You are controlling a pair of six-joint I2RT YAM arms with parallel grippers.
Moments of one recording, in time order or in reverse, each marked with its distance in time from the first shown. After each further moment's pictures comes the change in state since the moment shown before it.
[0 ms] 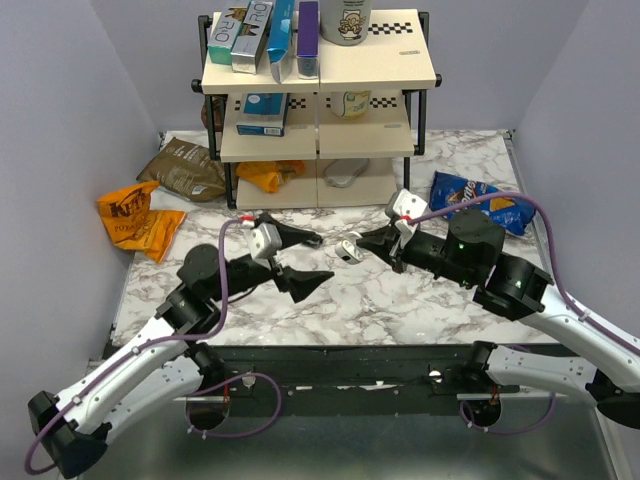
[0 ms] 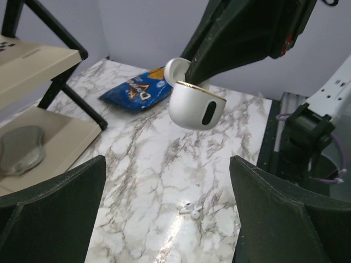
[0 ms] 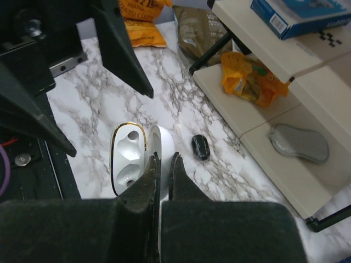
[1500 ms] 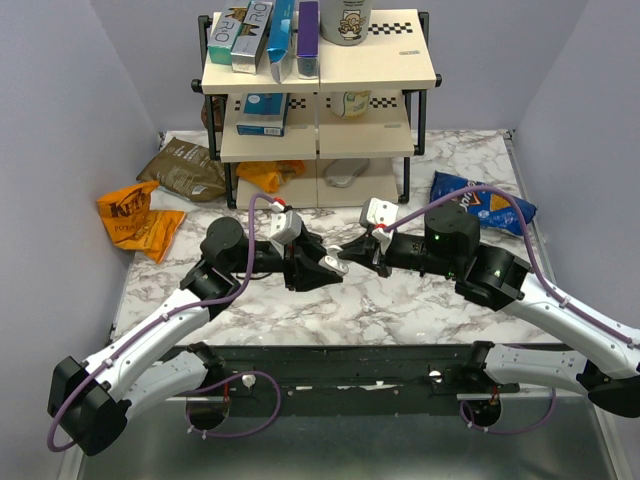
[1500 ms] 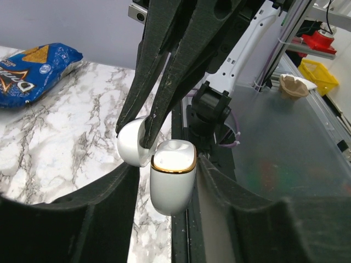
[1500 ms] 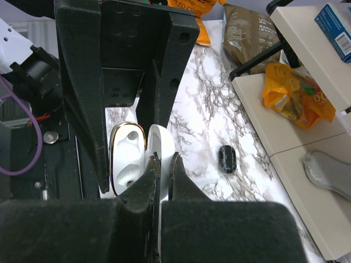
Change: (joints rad) left arm 0.093 0.241 0.060 0.163 0.481 -0.170; right arm 0.010 0.105 0.043 -0.006 -0.189 -0.062
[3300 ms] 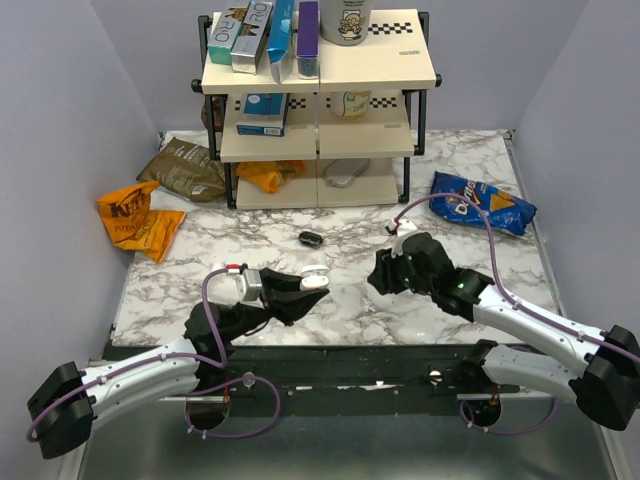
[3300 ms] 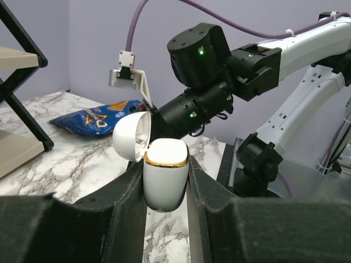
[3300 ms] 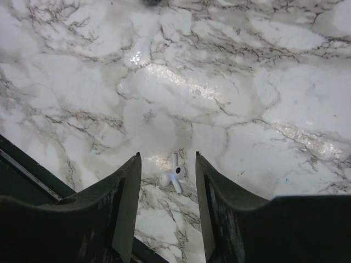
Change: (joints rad) left arm -0.307 -0.302 -0.584 0.606 -0.729 0.001; right arm -0.214 0.000 -0.514 0.111 0.307 0.599
